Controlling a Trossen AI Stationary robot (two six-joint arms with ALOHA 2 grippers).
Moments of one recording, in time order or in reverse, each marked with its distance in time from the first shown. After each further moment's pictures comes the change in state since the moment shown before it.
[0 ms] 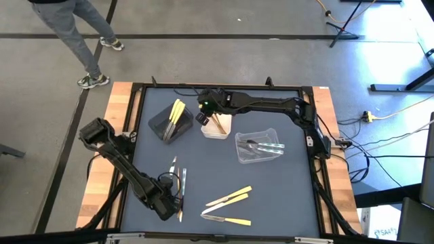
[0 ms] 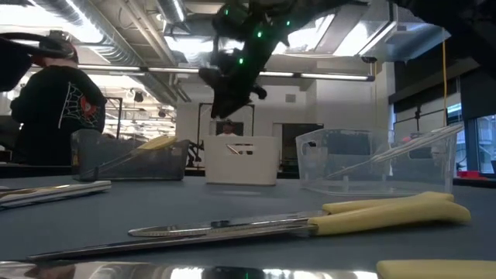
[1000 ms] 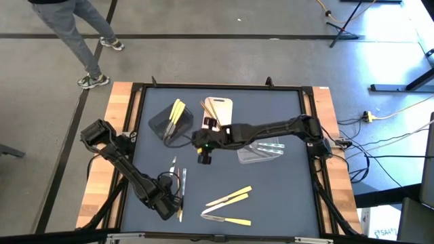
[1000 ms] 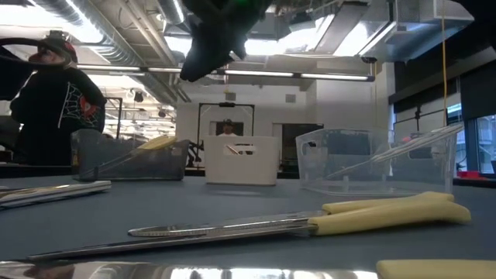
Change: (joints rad) left arm -0.002 0.041 0.004 -0.044 0.006 0.004; right arm 0.311 -0.049 0.000 -0.032 0.000 -0.179
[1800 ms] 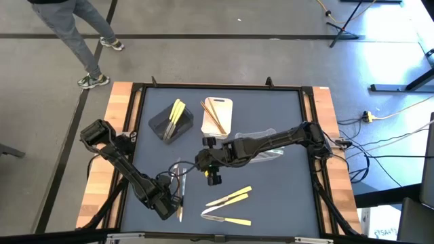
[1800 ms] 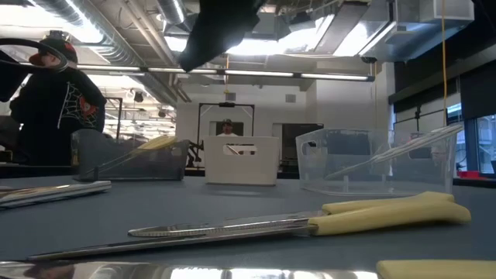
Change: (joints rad) left arm 0.000 0.007 -0.004 -0.020 0.005 -0.027; right arm 0.125 0.002 0.000 -0.092 -0.133 -0.078
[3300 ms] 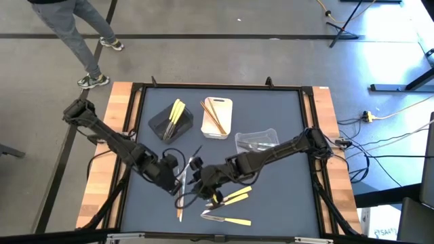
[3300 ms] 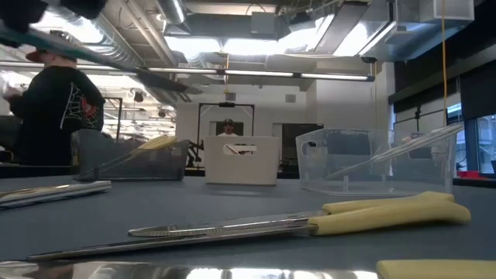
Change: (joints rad) left arm 0.214 -0.442 -0.002 -0.031 -0.034 0.521; right arm 0.117 0.002 -0.001 0.293 -0.121 -0.397
